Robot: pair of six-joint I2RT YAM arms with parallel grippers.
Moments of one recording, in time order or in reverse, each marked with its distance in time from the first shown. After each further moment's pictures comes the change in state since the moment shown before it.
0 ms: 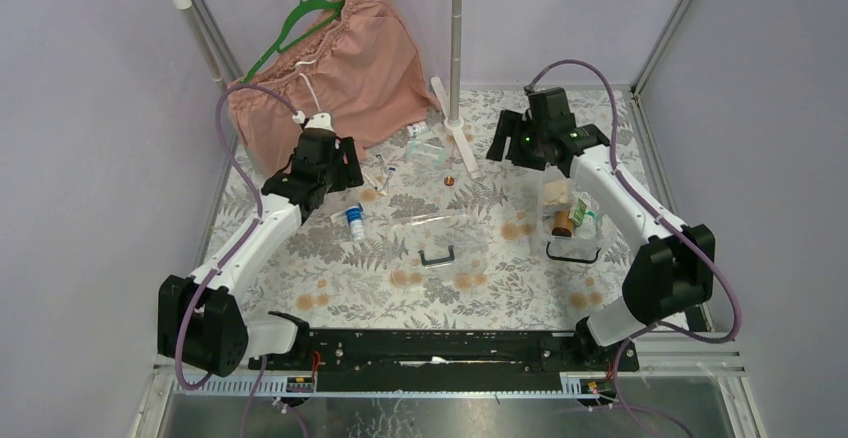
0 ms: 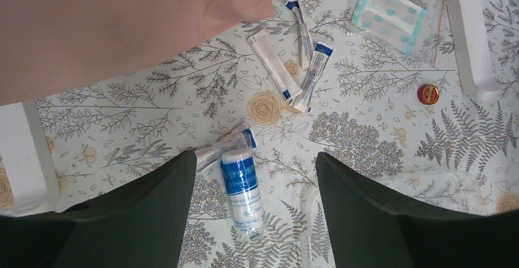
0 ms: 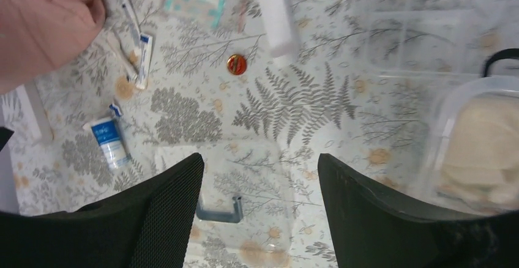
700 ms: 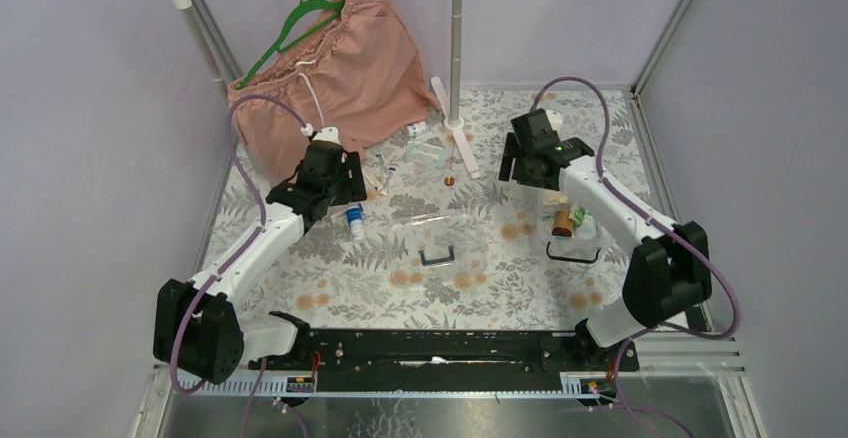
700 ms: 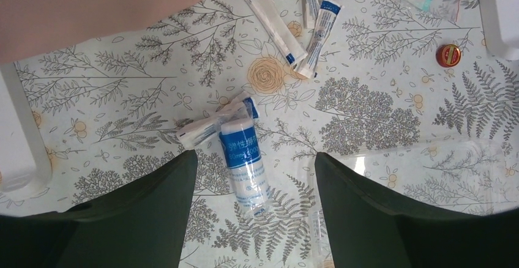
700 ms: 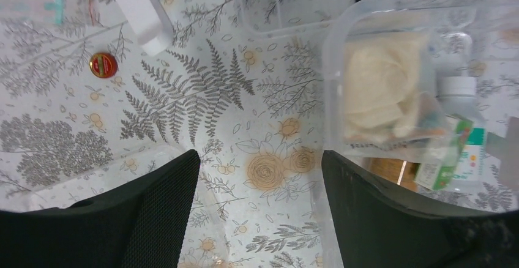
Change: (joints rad) left arm -0.042 -0.042 -0.076 -0.025 -0.010 0.000; right arm 0.092 0.044 -0.103 -0.078 0.375 0.048
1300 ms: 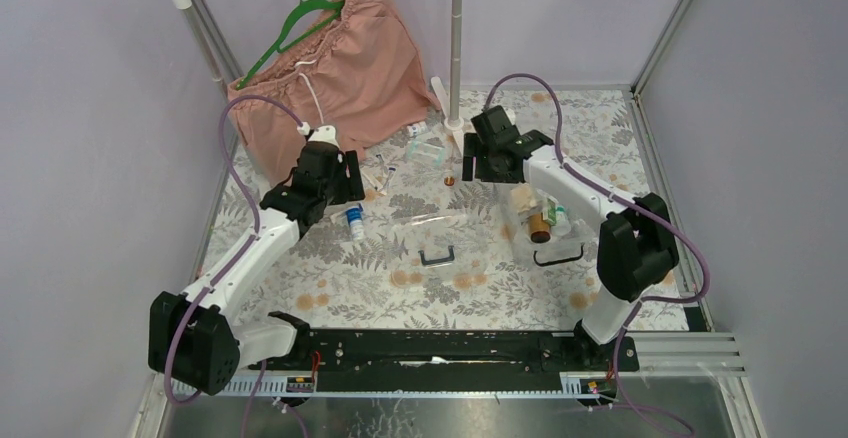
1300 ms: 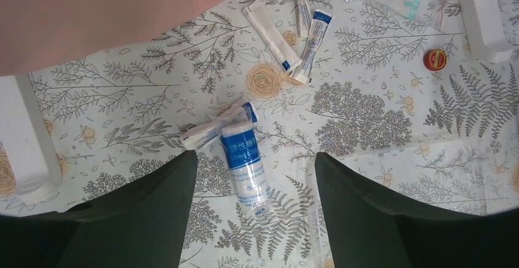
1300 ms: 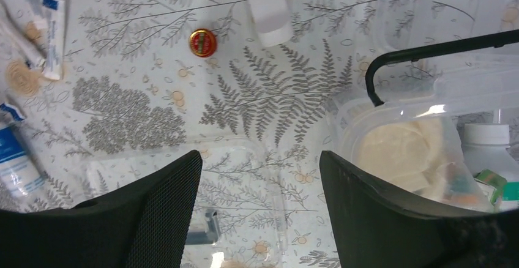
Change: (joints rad) left arm -0.003 -0.044 0.000 0.001 0.001 0.022; right arm 0.137 0.159 0.156 0.044 -0.103 -0.019
